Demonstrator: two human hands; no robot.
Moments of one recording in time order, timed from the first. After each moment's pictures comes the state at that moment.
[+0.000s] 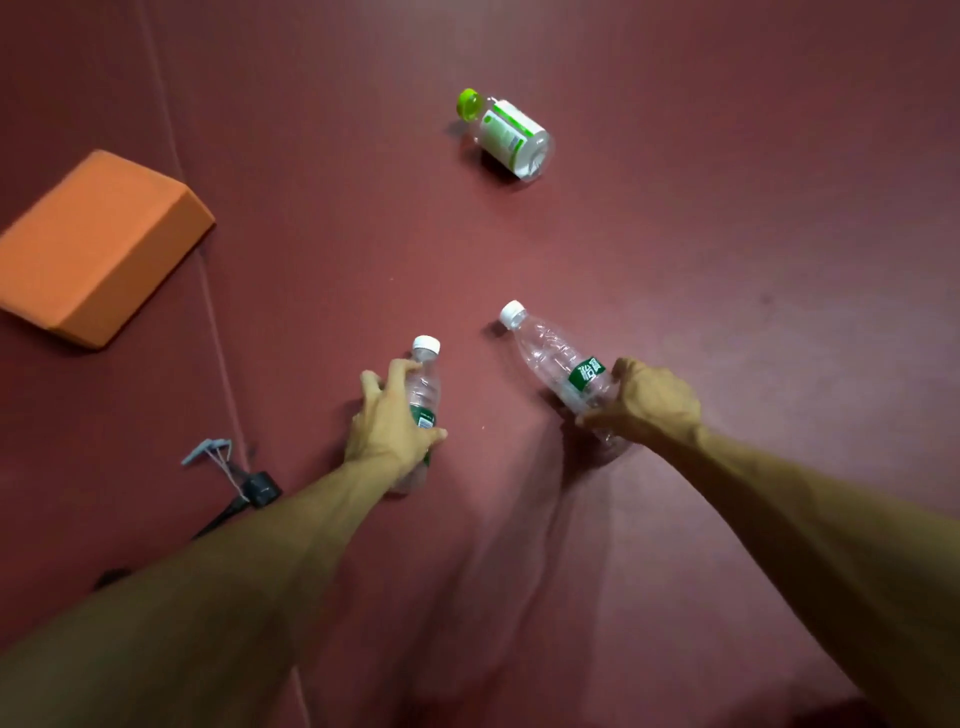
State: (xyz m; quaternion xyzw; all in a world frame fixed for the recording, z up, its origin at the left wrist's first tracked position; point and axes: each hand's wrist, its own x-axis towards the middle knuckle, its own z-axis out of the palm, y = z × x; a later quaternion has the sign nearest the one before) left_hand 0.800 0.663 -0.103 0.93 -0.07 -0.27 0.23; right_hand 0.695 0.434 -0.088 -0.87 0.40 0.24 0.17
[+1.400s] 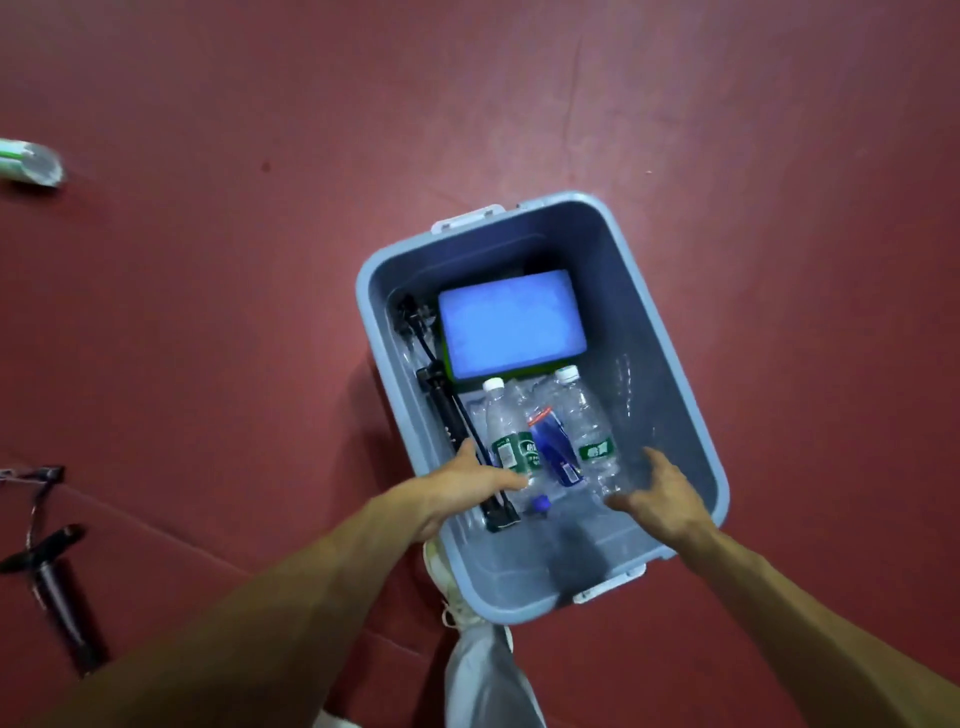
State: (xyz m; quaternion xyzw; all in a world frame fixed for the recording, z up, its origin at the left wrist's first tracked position) left_hand 0.236 0.571 0.195 0.64 -0.19 -0.74 0.08; right_hand 0.015 0.523 0.228 -0.48 0.74 0.16 0.44
